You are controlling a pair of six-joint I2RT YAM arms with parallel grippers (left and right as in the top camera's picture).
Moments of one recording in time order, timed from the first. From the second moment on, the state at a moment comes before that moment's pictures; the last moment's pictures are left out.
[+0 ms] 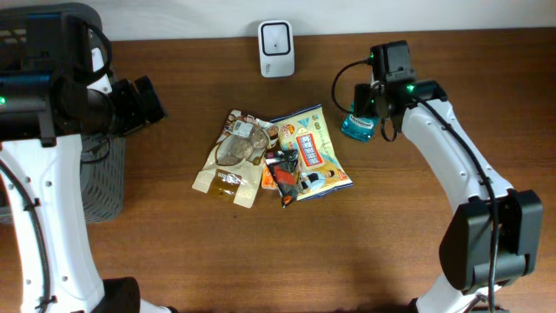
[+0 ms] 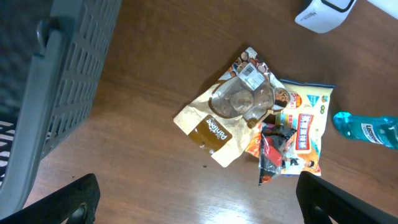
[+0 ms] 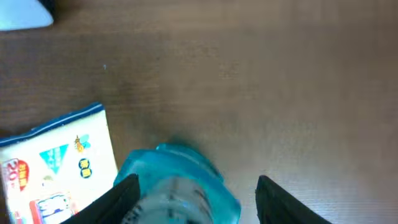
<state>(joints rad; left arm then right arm) 0.04 1.67 2.22 -1.69 0.07 -0.39 0.17 1.84 1.52 -0.71 0.13 0.23</state>
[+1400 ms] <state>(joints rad) 0.04 1.67 2.22 -1.69 0.07 -0.39 0.23 1.88 1.61 -0.79 0.19 0.40</state>
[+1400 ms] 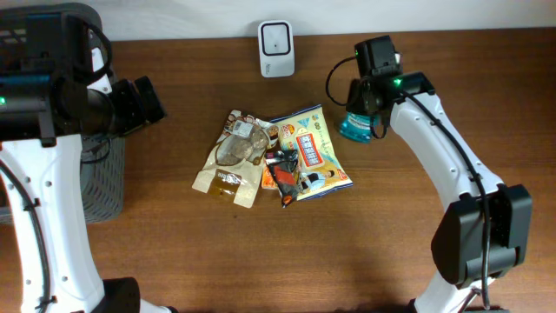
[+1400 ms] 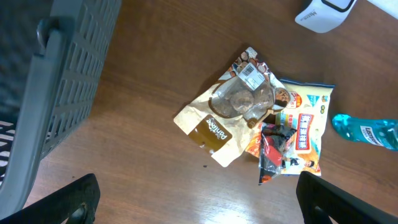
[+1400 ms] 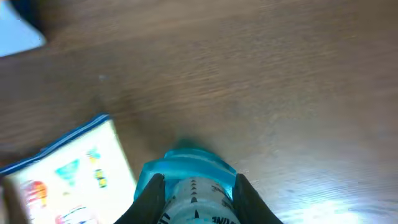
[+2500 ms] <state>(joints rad) 0.04 1.67 2.22 -1.69 0.07 -0.39 0.16 2.30 1.68 0.35 -0.52 1.84</state>
